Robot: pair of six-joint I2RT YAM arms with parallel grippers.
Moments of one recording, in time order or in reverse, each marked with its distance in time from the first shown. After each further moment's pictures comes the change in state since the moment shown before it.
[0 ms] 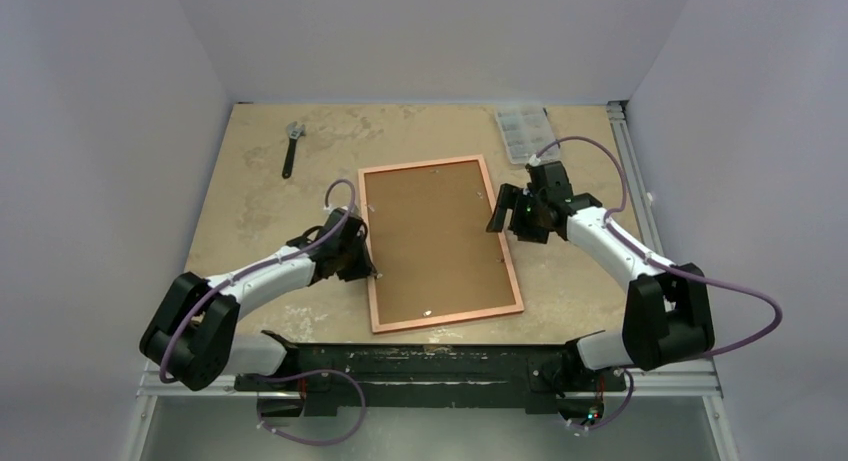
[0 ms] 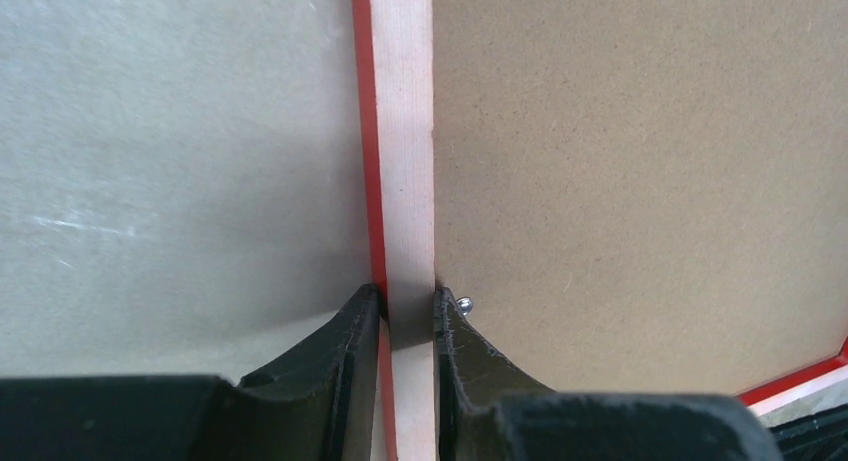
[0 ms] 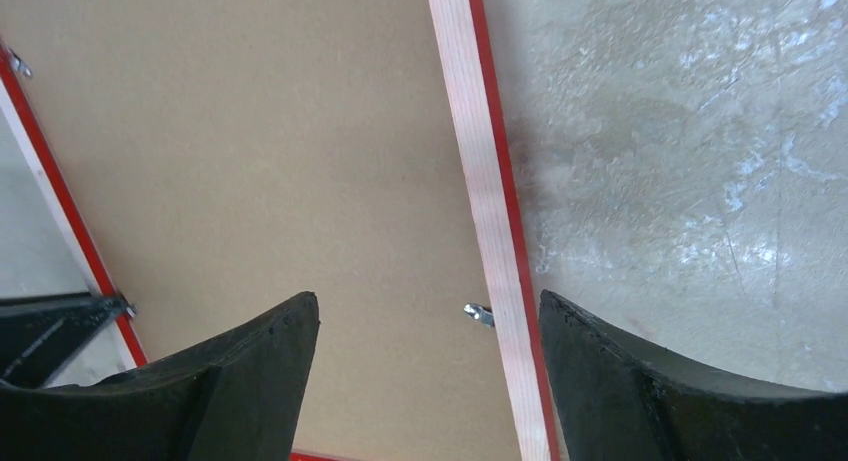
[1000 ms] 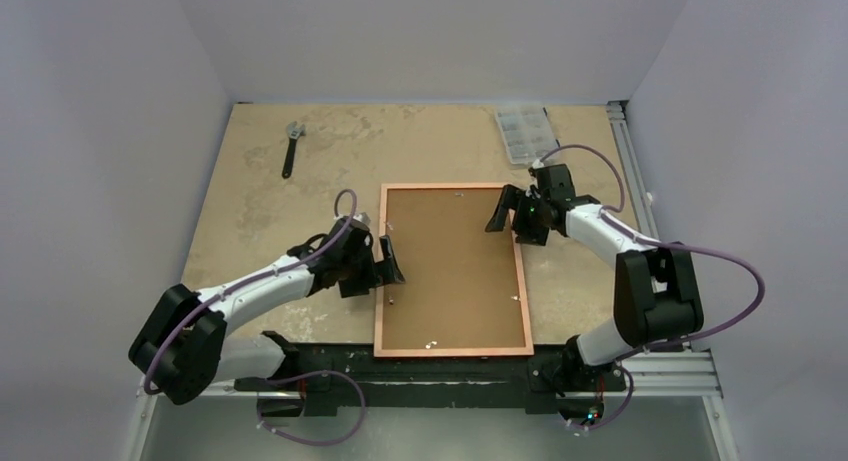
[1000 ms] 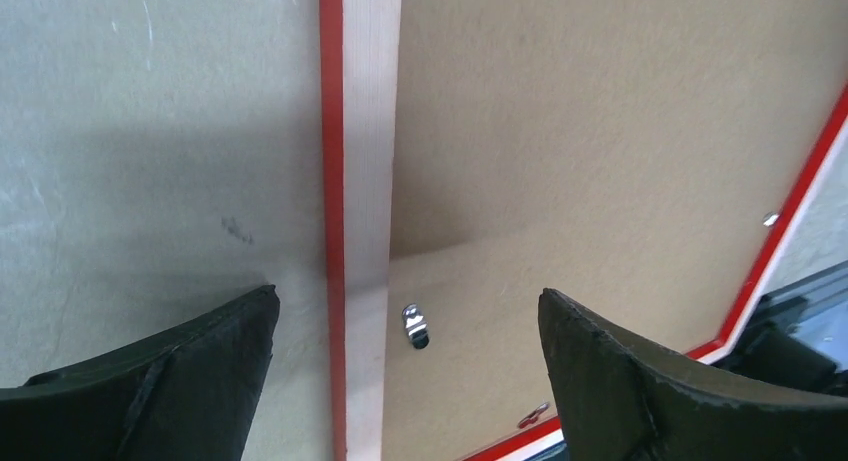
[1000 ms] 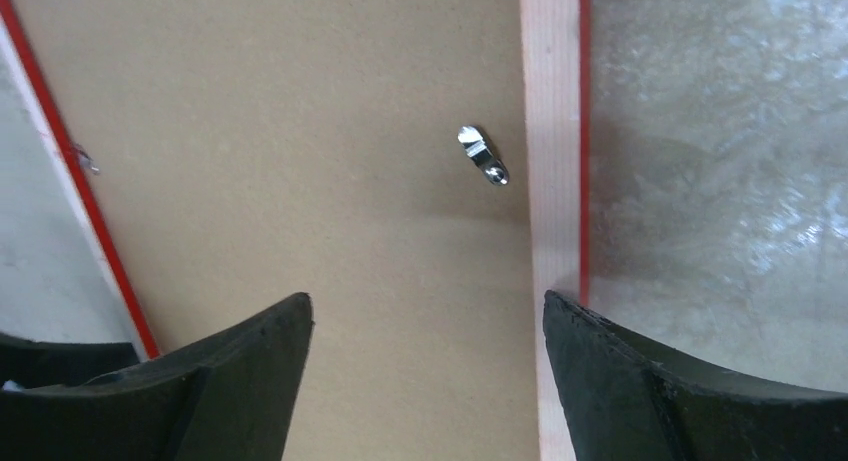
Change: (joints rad) left arm -0.145 -0.107 -0.040 -0.037 0.063 -0.114; right arm -0.085 0.117 -0.038 0.111 -0.115 -0.004
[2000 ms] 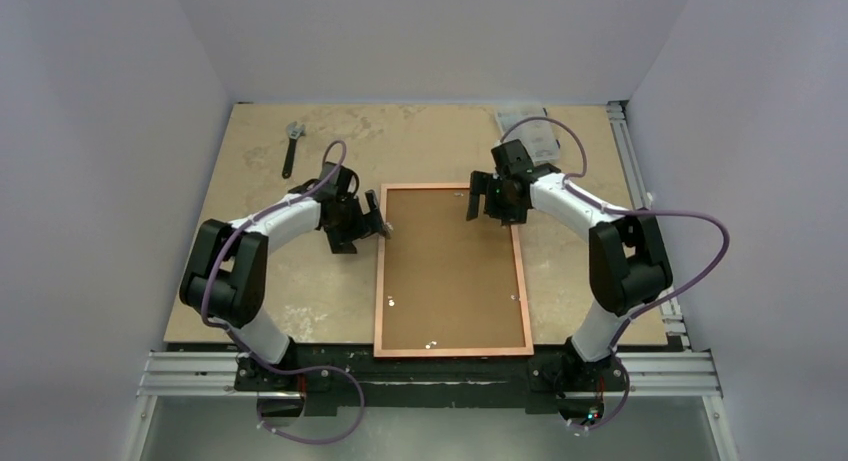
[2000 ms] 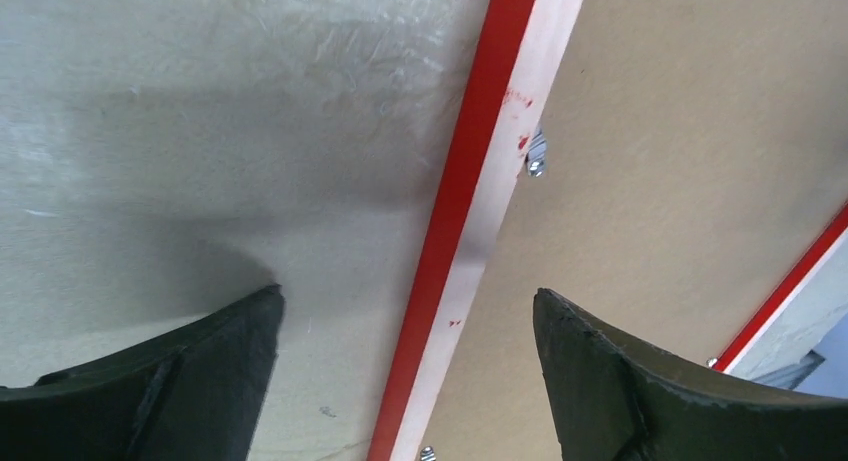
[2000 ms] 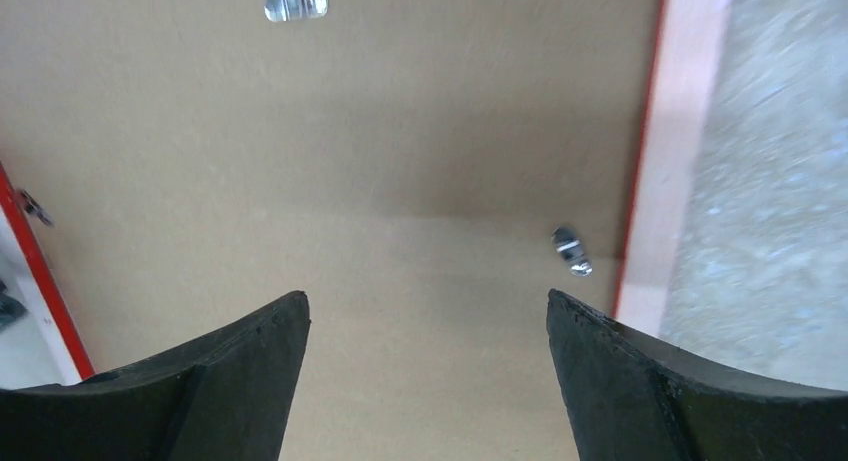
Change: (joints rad) left arm 0.348 0.417 0.415 -0.129 0.131 0.185; right arm 0.178 0.212 0.304 -0.160 0.204 -0.033
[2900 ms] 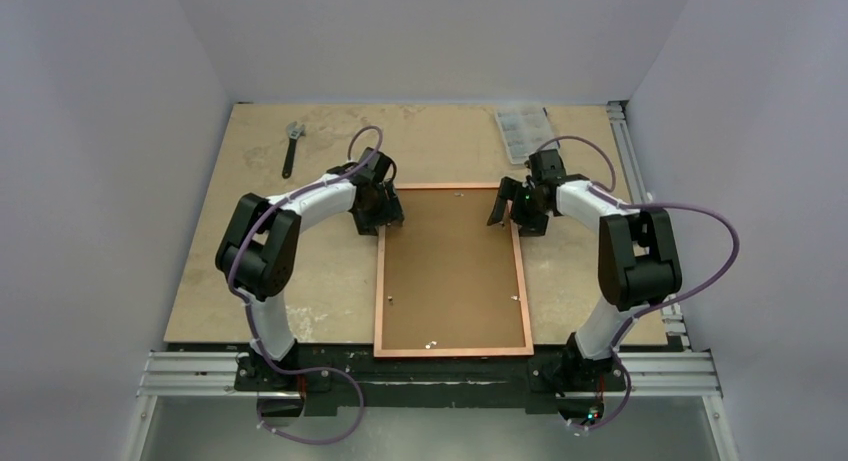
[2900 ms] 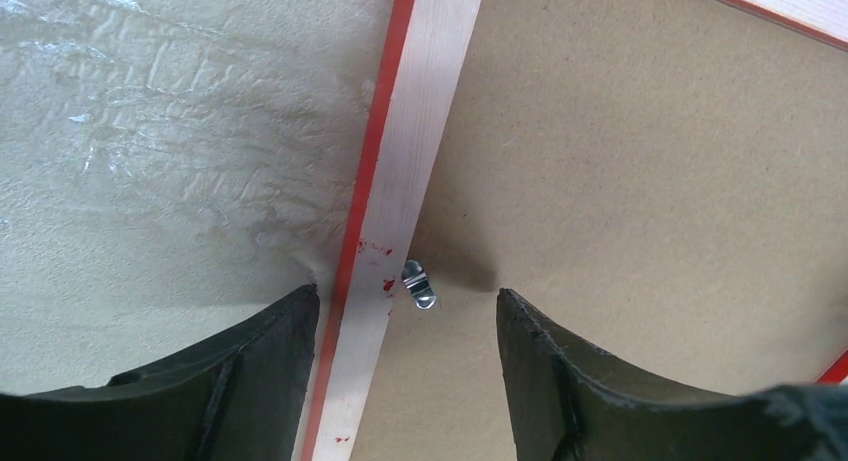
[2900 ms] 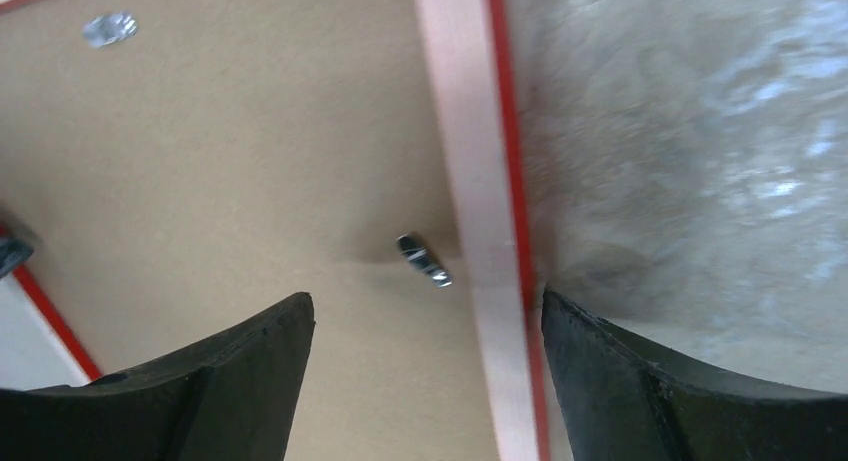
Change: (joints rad) left arm -0.142 0.227 0.254 -0.062 -0.214 -0.116; right arm -0.211 0.019 -0.101 0.058 -0.154 -0.001
